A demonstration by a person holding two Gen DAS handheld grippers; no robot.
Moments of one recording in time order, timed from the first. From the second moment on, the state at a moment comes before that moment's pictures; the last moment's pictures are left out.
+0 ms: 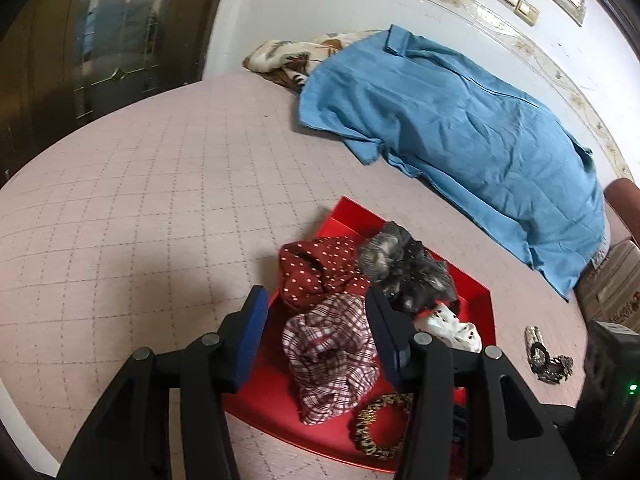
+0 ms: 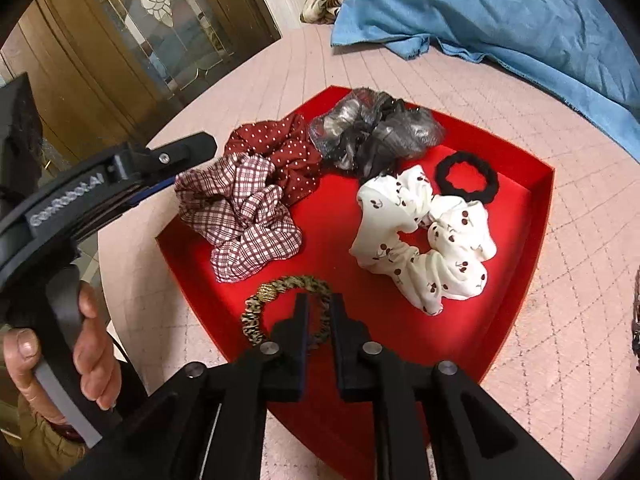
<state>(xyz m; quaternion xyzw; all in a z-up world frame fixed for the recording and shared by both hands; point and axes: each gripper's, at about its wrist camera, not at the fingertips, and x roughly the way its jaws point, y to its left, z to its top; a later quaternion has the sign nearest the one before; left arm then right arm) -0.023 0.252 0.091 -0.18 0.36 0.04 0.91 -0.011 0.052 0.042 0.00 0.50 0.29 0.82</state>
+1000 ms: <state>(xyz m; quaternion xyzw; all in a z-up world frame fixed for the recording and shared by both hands) -0.058 0.156 0.144 -0.09 0.30 0.03 0.95 -0.095 -0.224 0.057 0.10 0.46 0.08 0.88</state>
